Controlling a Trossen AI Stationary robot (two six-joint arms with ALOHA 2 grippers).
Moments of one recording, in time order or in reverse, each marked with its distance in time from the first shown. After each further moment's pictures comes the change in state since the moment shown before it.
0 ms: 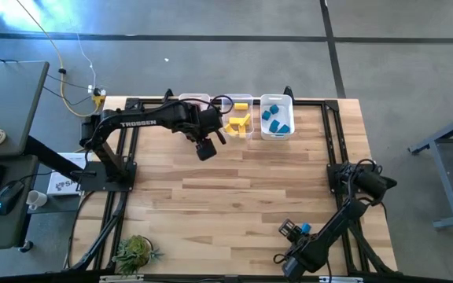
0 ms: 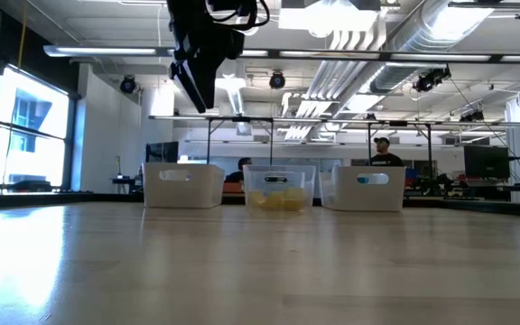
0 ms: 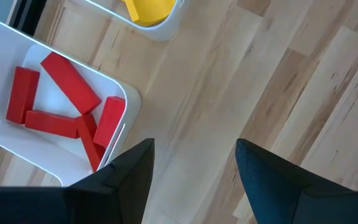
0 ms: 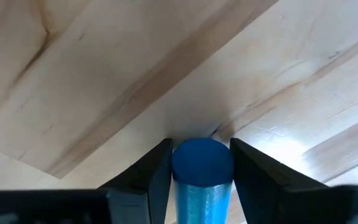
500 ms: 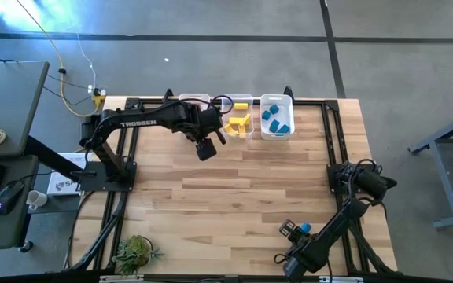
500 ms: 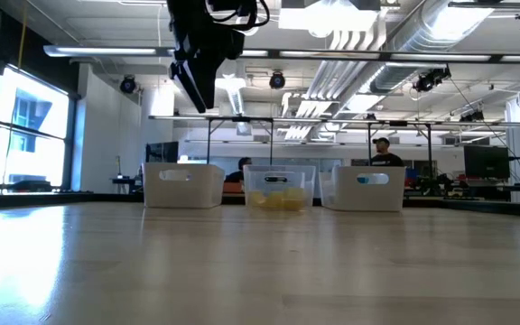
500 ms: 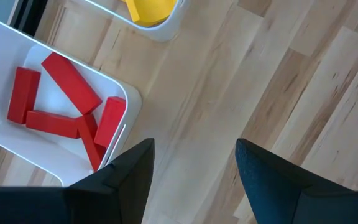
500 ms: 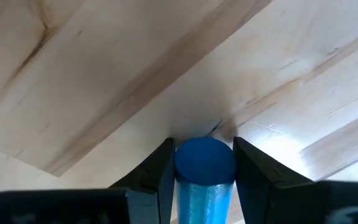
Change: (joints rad) left arm 0.000 0.000 0.000 0.001 -0.003 0.000; right arm 0.000 -0.005 -0.003 -0.015 0.026 0.001
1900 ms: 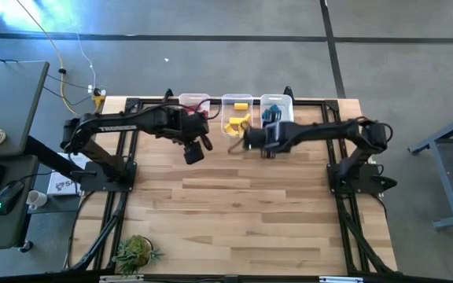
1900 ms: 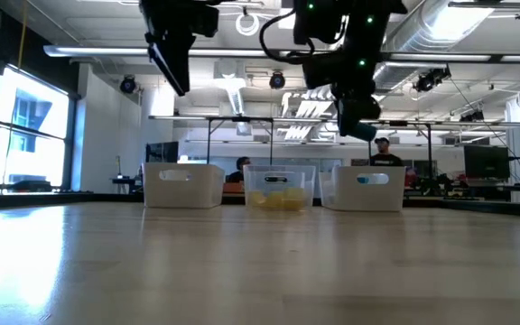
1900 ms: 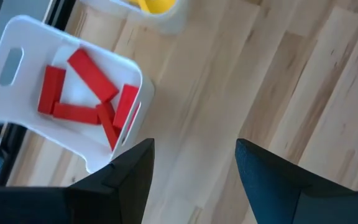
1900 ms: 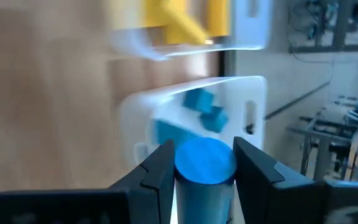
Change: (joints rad) left arm -0.055 -0.188 -0.134 0.007 -0.076 0.024; right arm -1.020 -0.345 -0.002 0.128 0.650 -0.181
